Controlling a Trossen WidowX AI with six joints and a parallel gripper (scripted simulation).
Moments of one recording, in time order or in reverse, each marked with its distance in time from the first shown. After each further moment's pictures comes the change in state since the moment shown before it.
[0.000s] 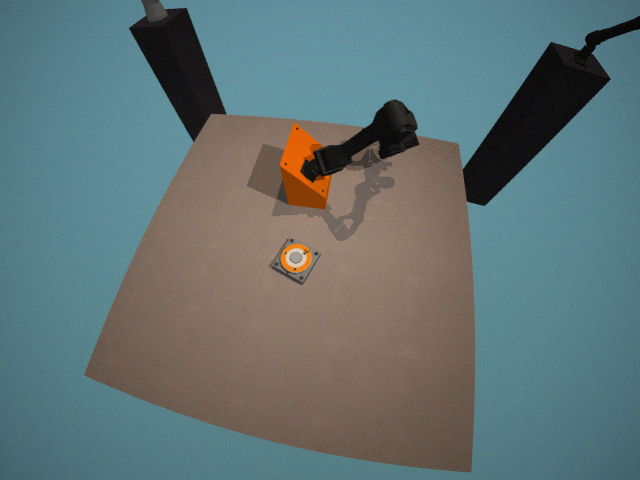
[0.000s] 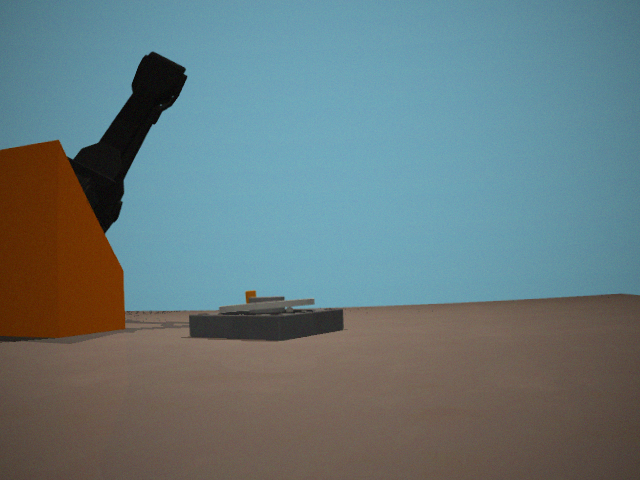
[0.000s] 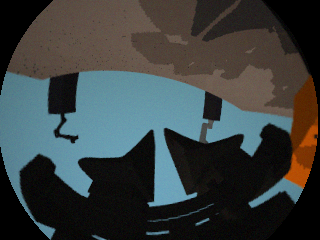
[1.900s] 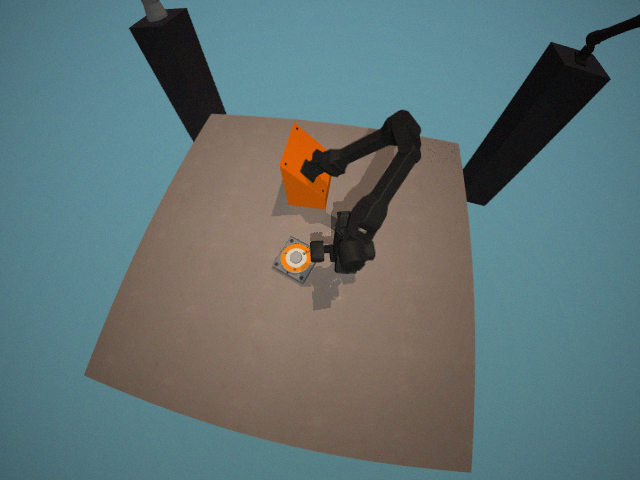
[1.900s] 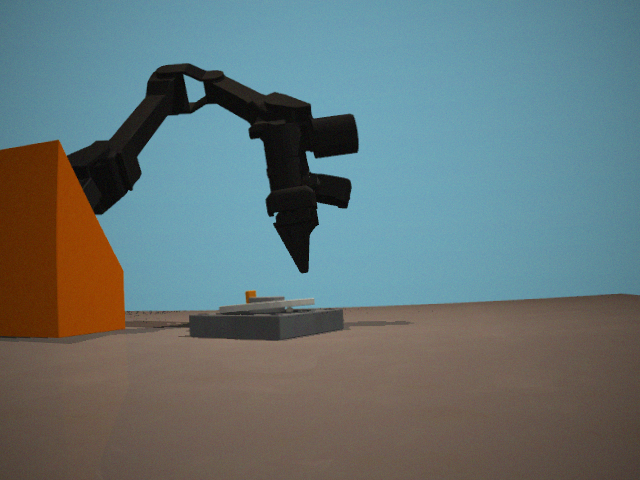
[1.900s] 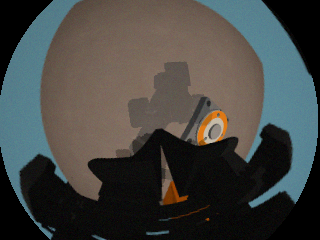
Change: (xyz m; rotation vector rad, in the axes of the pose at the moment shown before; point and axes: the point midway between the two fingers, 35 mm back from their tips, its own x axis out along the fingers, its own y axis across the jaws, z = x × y) arm -0.549 -0.213 0.092 0.121 -1.508 -0.236
